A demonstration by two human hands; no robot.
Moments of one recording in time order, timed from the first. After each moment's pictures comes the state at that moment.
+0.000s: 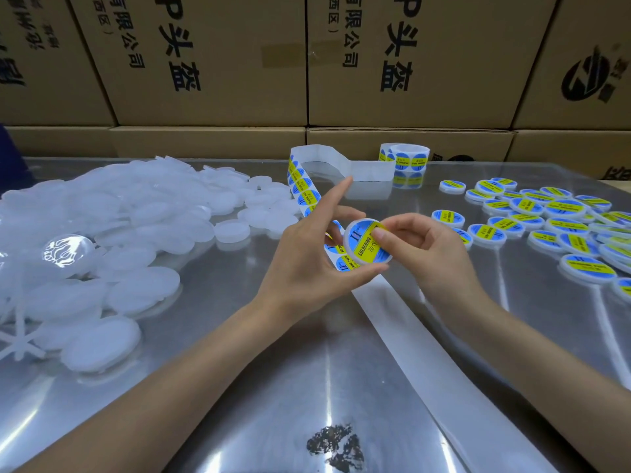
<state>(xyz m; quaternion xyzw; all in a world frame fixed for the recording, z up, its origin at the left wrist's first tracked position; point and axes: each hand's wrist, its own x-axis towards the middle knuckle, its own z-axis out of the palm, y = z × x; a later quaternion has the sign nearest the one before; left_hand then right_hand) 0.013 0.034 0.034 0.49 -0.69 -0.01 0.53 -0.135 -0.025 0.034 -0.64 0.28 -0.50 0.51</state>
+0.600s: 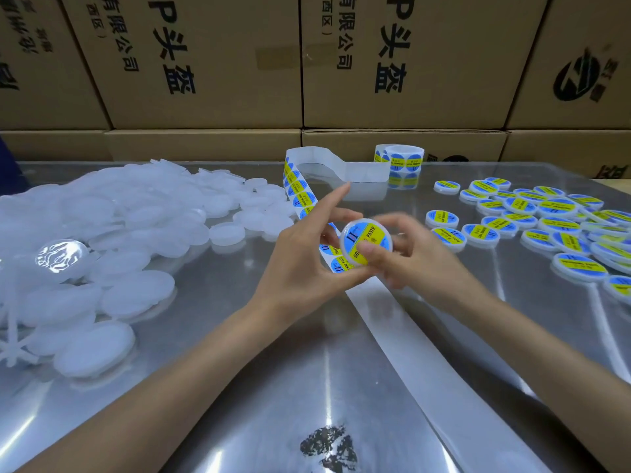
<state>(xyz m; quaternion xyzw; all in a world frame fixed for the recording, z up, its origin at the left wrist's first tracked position) 0.008 0.039 0.037 0.49 -0.70 -0.03 0.52 -0.142 -0.029 0.041 -0.76 0.31 -0.37 0.44</state>
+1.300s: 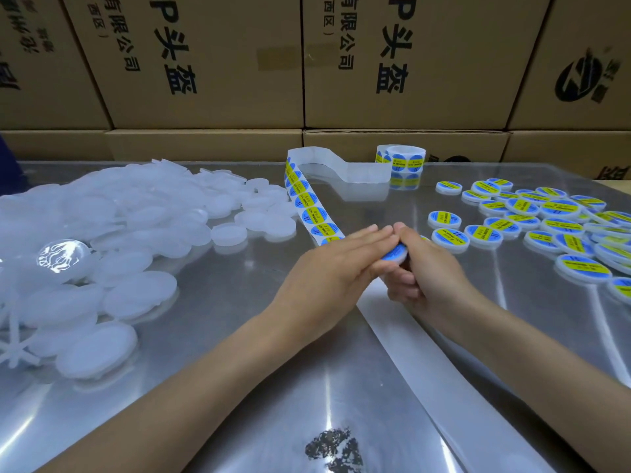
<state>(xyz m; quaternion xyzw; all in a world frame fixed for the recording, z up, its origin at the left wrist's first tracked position) -0.004 0.037 0.031 0.49 -0.78 0.02 0.39 -0.132 -0.027 0.034 -0.53 0.35 -0.39 0.66</state>
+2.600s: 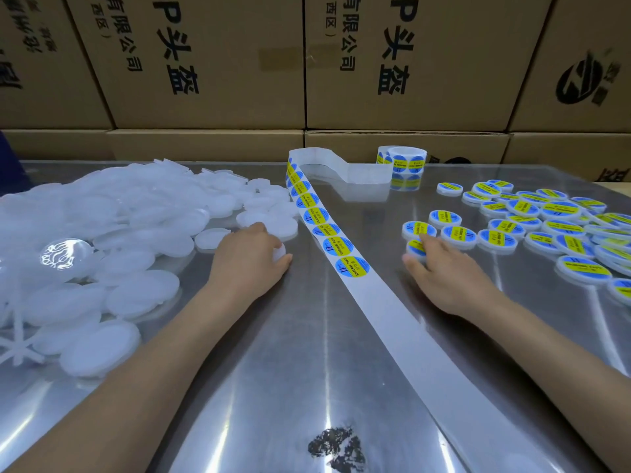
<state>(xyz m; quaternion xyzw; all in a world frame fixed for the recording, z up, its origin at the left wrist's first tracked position) 0.087 0.017 0.018 0.78 -0.59 0.13 0.15 -0.165 -0.067 0.011 -0.81 0.57 -0.15 0.10</state>
